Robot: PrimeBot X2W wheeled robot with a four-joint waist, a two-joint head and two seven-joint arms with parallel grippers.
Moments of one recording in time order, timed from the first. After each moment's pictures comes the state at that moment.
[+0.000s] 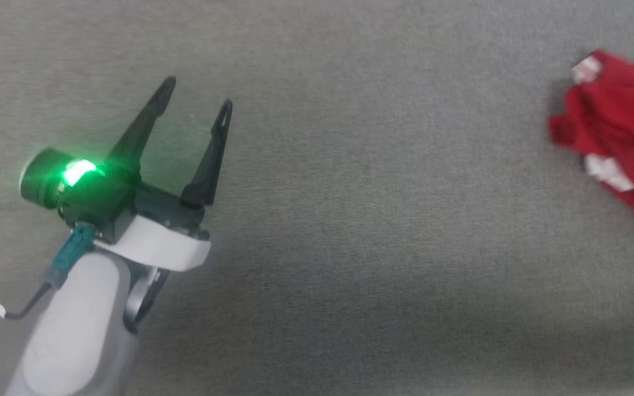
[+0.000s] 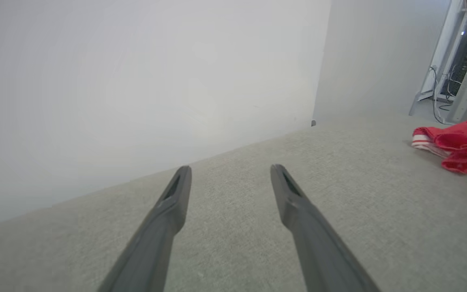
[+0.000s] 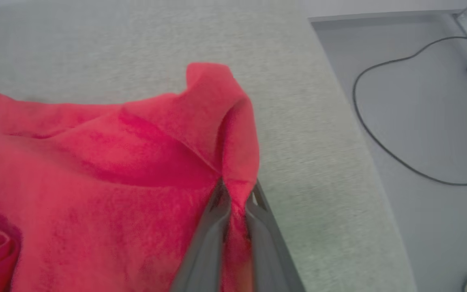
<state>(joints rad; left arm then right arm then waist) -0.43 0.29 -0.20 0.03 -0.19 -0.13 -0.26 -0.43 -0.69 -0.23 0.32 0.68 0.13 0.48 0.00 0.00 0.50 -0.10</state>
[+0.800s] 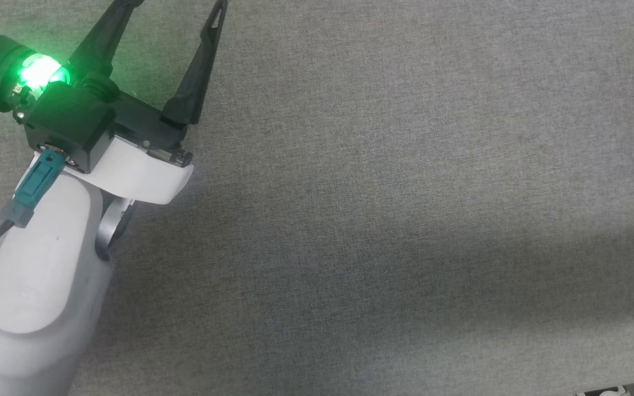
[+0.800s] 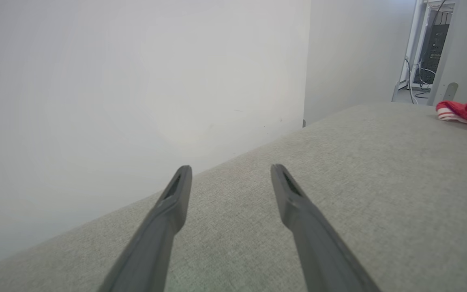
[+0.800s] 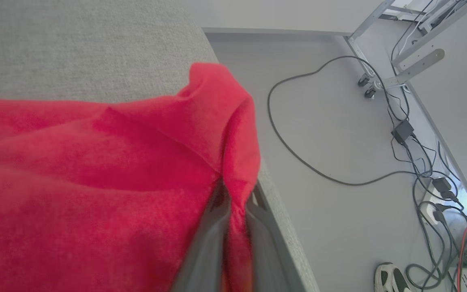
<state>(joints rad) -0.70 0.38 -0.27 0.05 -0.18 -0.13 -0.26 -0.82 -0.73 -0.17 0.82 0.42 0.13 0.16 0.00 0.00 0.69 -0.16</state>
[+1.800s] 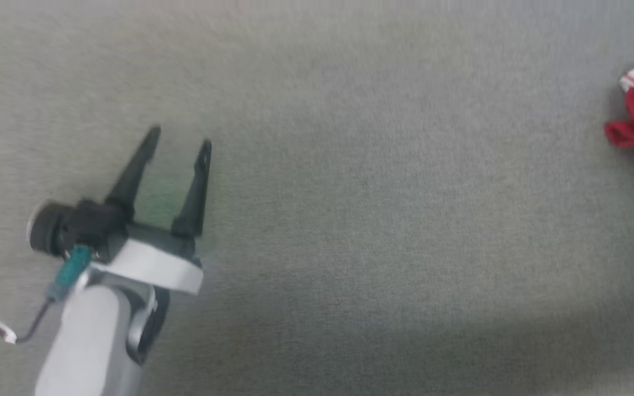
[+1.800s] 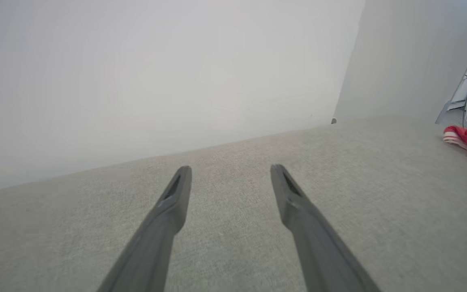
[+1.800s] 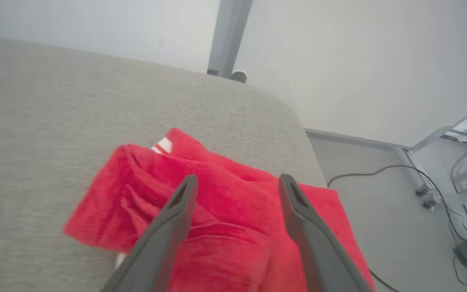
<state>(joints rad) -0.36 0.24 -0.13 0.14 -0.22 -0.13 -0.26 -0.70 -0.67 0.18 0.81 0.45 0.13 -0.17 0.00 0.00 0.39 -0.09</state>
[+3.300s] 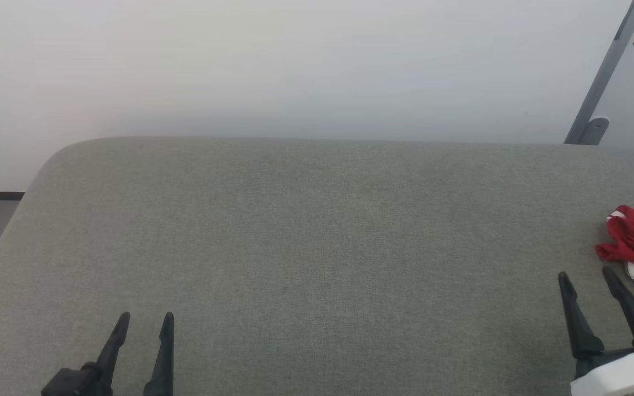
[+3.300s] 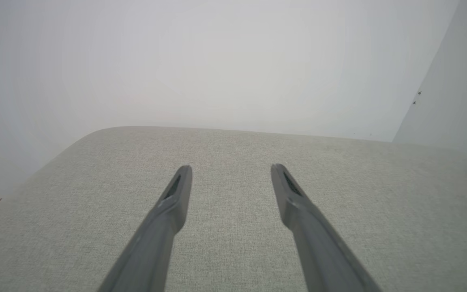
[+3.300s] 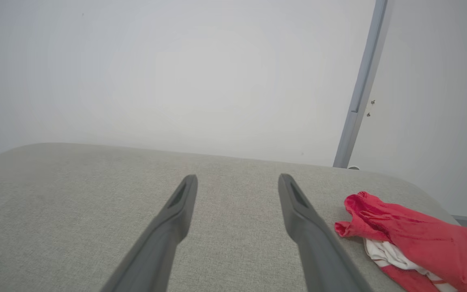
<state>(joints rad) 0.16 0.16 0.03 0.09 -0.26 -0.13 -0.26 0.06 -0.31 -0.02 0.14 0.32 0.13 -0.26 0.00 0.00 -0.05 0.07</state>
